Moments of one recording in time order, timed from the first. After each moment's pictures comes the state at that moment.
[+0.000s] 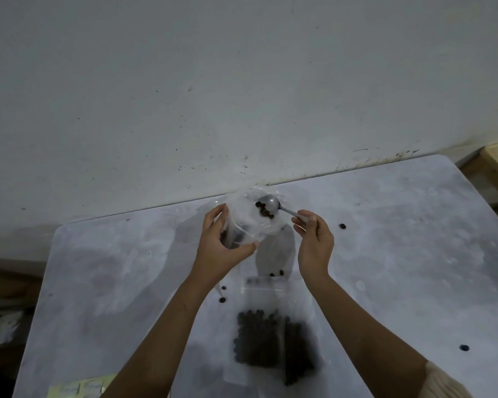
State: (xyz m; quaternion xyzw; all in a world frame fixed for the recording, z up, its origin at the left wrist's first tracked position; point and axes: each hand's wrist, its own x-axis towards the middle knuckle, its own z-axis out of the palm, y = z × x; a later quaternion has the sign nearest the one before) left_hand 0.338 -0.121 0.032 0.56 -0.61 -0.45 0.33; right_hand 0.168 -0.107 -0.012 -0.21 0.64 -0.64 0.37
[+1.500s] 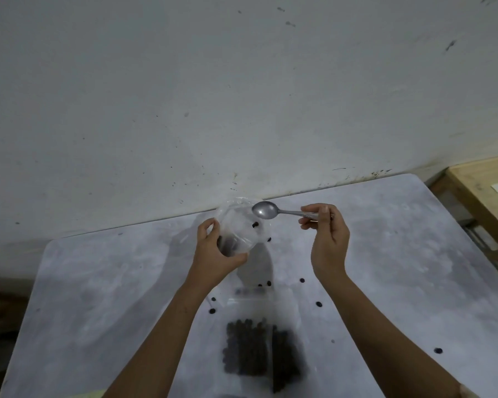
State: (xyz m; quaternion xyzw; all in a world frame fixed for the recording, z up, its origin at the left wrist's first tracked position) left_hand 0.331 -0.128 0.028 0.59 -0.66 -0.38 0.26; right_hand 0.132 -0.096 0.057 -0.37 0.57 -0.68 0.29
